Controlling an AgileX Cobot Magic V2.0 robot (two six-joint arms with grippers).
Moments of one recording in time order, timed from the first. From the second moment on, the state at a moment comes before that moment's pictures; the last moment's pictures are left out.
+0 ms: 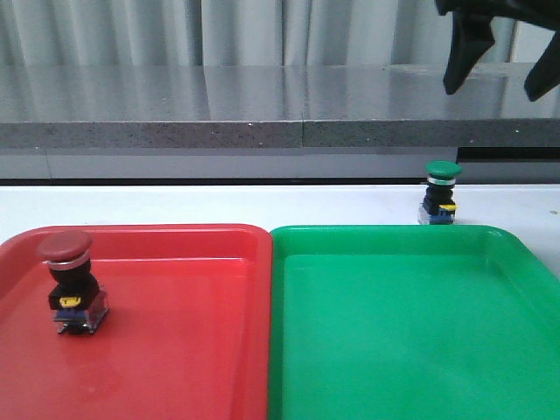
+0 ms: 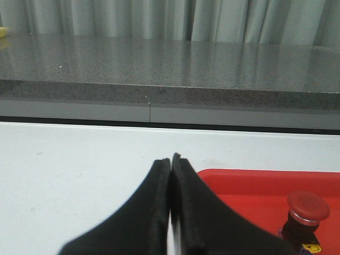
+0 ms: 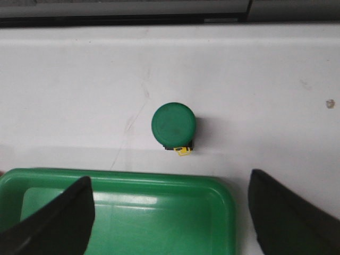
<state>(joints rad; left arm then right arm) -0.01 0.00 0.00 -0.03 0.14 -0.10 0.20 1.62 -1.31 0.01 0.70 0.24</state>
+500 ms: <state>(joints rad) -0.01 0.00 0.00 -0.03 0.14 -0.10 0.20 1.98 -1.59 0.02 0.84 0.25</state>
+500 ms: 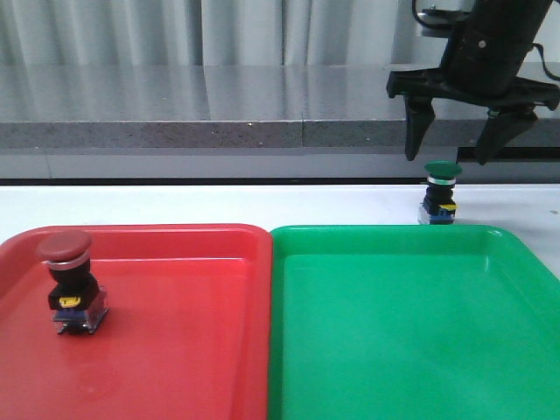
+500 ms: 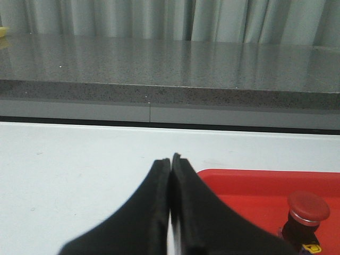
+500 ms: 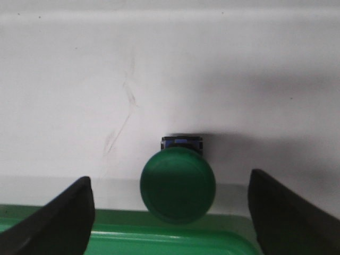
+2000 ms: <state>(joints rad) -0.01 0.00 0.00 -0.03 0.14 -0.10 0.52 1.65 -1.23 -0.09 0.83 0.55</state>
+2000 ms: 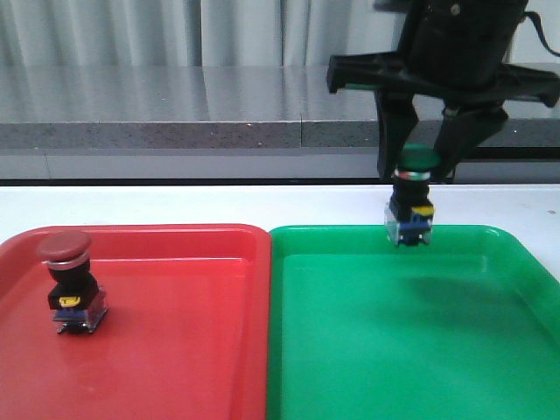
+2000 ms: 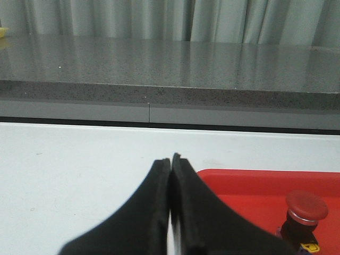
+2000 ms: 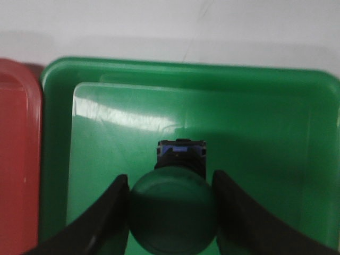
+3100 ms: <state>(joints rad) -0.01 0.00 0.00 -0.03 0.14 -0.10 0.61 1.63 -1.06 -0.01 0.63 0.54</state>
